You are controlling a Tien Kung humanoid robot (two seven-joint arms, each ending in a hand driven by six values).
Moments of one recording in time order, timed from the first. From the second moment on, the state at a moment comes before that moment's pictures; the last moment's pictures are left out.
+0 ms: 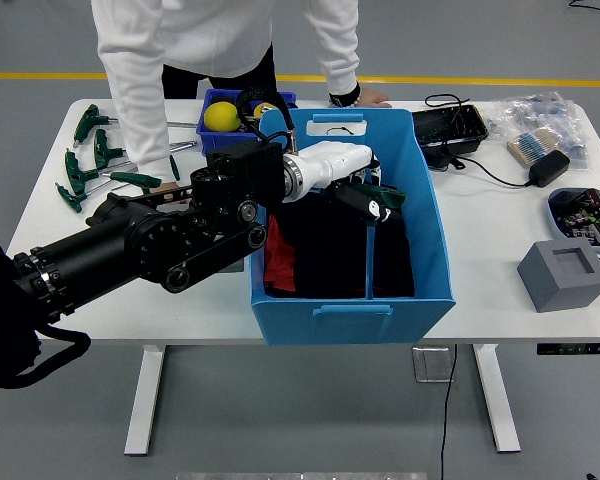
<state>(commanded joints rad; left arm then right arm) -1.11 0.00 -0.39 -0.88 1.55 -0.08 0.16 0.11 -0.18 0.53 0.18 -0.15 -0.15 0.06</state>
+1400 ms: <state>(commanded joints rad) -1.00 0.32 -0.75 -1.30 1.99 -0.20 0.21 0.06 -0.17 0.62 0.18 -0.20 -0.16 0.06</state>
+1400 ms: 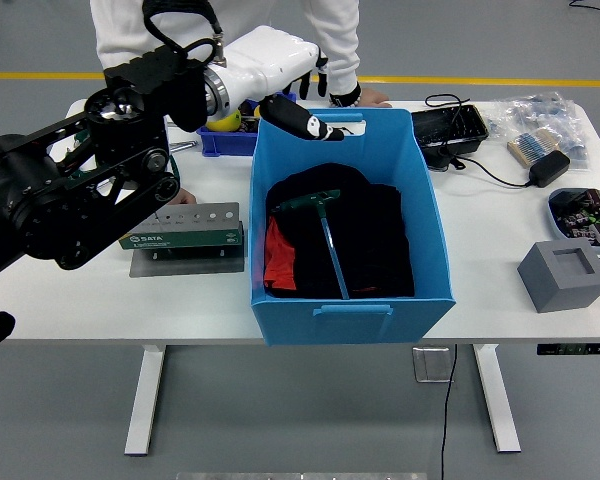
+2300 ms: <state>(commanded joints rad) -0.40 0.25 -1.29 -1.35 1.41 0.53 0.21 0.04 -0.15 0.65 0.18 -0.22 -0.16 0.05</state>
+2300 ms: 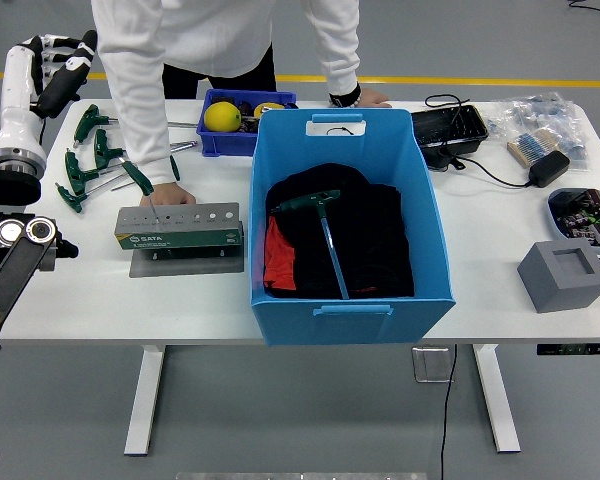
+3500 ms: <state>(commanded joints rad) -0.30 0.29 -1.15 -1.29 0.38 0.56 0.22 0.05 -0.15 0.63 0.18 -0.23 -0.16 0.05</state>
